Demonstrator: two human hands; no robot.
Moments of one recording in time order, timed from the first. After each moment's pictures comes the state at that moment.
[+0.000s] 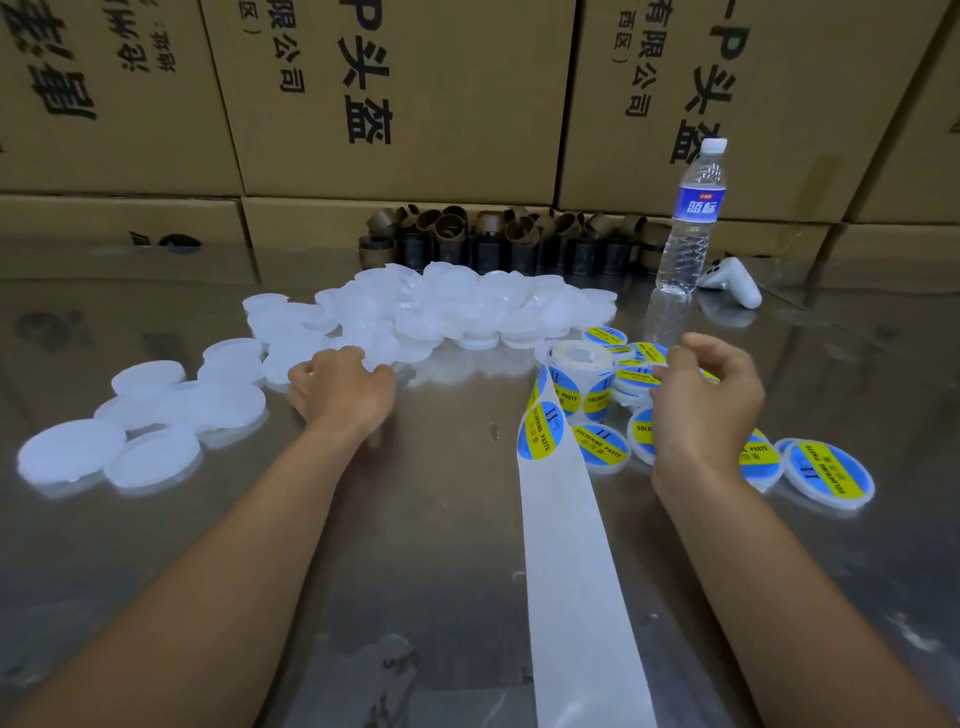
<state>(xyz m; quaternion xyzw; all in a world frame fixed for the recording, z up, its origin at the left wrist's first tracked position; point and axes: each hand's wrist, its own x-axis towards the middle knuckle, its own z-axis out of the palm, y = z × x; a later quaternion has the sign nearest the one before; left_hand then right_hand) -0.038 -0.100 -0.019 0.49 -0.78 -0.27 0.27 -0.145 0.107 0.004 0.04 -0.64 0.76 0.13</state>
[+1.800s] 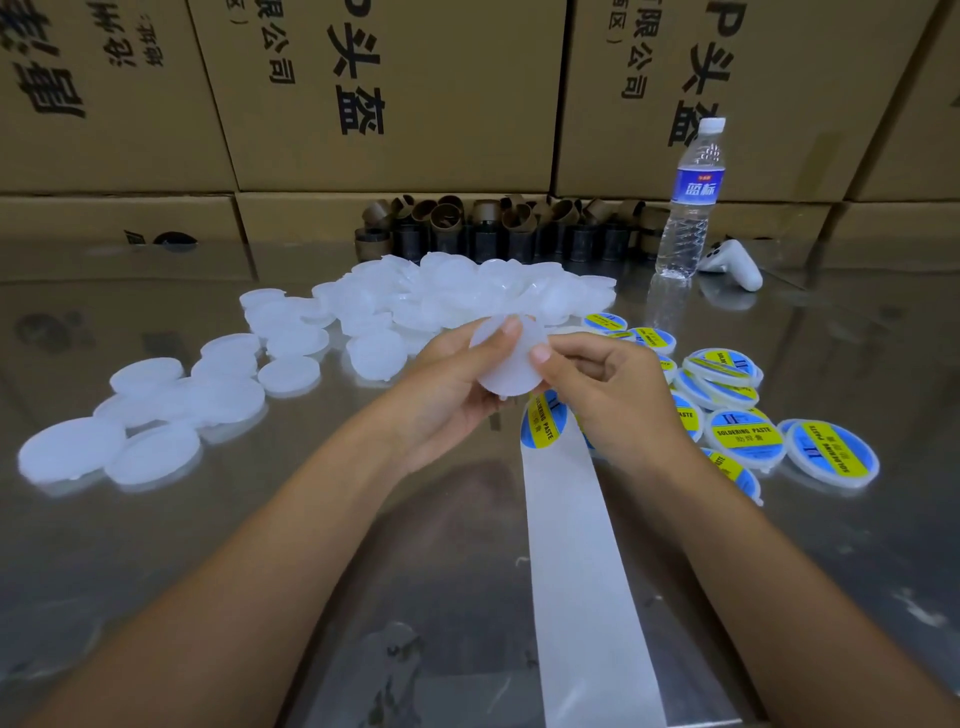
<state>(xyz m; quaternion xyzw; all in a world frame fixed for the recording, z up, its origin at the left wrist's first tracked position) -0.043 -0.026 0.005 0.03 -0.61 -0.77 0.17 -0.121 0.099 0.001 0.39 -0.64 0.66 -0.08</state>
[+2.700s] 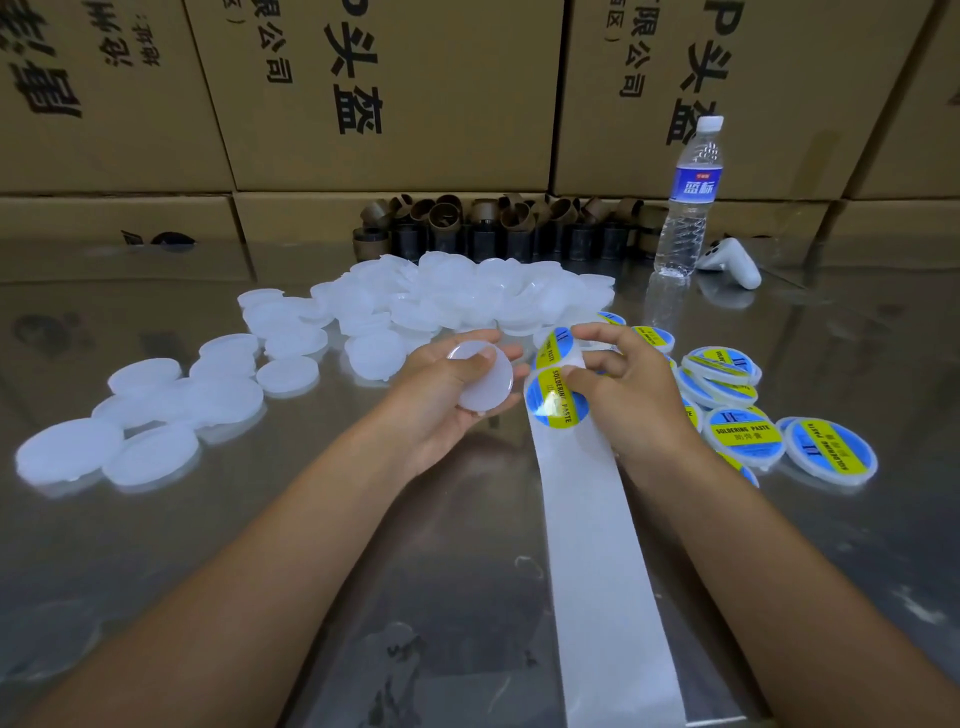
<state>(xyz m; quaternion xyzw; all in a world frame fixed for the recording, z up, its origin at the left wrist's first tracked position) -0.049 -0.031 -0.004 0.13 -0.52 -0.81 0.23 -0.128 0.100 0.000 0.25 -0.67 0.69 -0.09</state>
